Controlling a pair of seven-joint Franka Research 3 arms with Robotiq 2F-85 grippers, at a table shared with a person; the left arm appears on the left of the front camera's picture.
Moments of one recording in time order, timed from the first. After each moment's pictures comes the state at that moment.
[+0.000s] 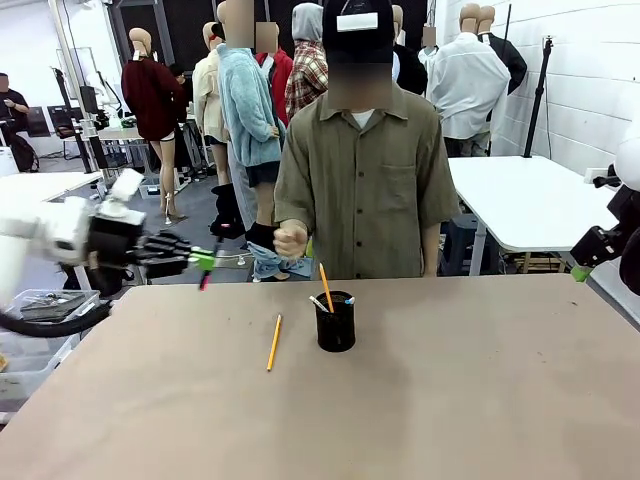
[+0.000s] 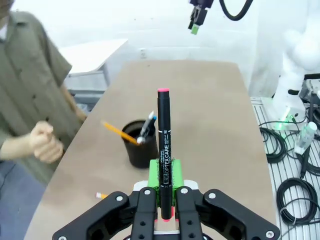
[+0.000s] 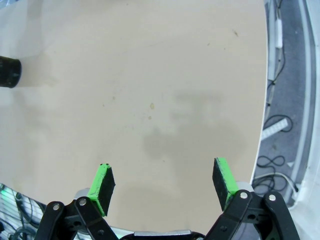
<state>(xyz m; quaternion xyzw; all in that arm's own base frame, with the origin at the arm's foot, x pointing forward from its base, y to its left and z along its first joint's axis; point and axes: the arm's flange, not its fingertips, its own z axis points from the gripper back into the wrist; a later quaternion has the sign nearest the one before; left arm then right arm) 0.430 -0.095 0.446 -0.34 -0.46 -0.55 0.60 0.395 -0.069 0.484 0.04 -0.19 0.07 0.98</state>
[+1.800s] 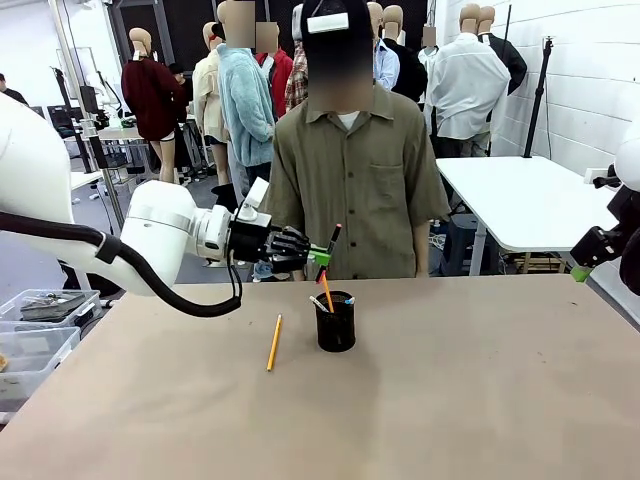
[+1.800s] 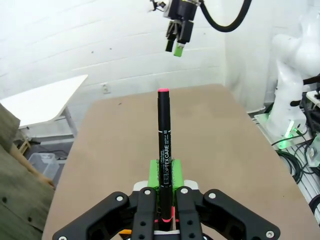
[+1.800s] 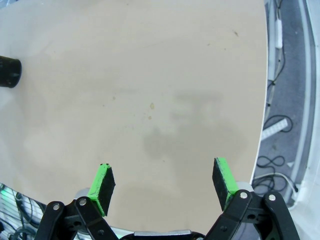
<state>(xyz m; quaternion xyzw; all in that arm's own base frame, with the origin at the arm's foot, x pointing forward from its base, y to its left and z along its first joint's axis) 0.529 -0.267 0.388 -0.43 -0.45 -0.61 0.50 0.395 -0.069 0.484 0.04 -0.19 0.07 0.98</state>
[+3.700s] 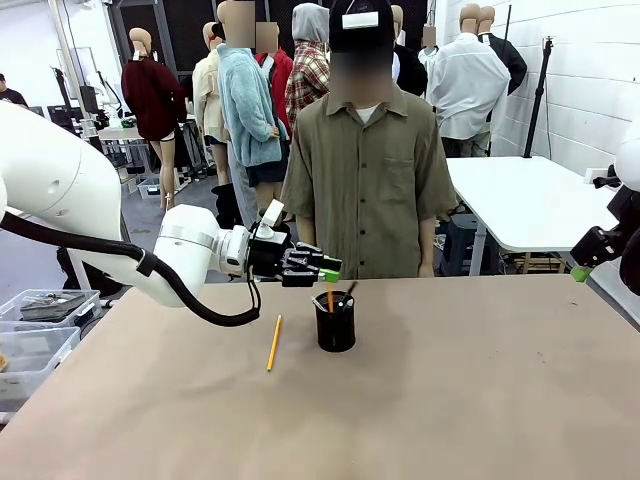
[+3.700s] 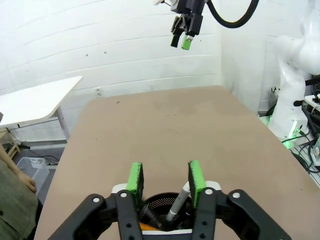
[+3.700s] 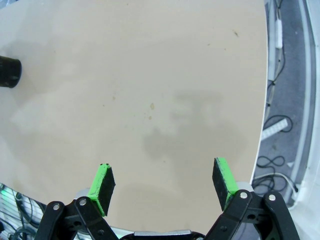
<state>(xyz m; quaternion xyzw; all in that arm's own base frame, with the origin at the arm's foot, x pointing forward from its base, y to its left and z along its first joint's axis) 0.576 -0.285 0.336 -0.46 -0.45 -0.59 0.49 0.395 -0.069 0.484 0.04 -0.19 0.07 0.98</state>
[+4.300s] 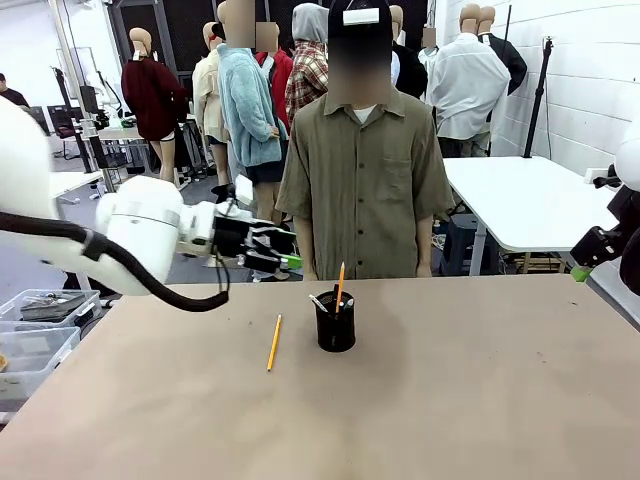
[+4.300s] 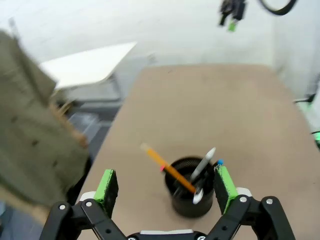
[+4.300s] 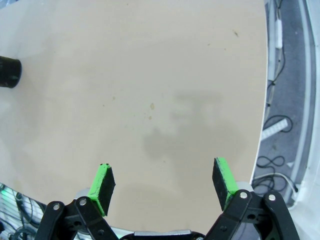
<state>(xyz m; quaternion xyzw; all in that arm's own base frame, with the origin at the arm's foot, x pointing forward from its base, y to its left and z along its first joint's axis) 0.532 -0.220 0.406 -0.30 -0.48 -0.56 0.60 0.395 -0.069 0.484 0.04 -0.19 0.07 0.98</state>
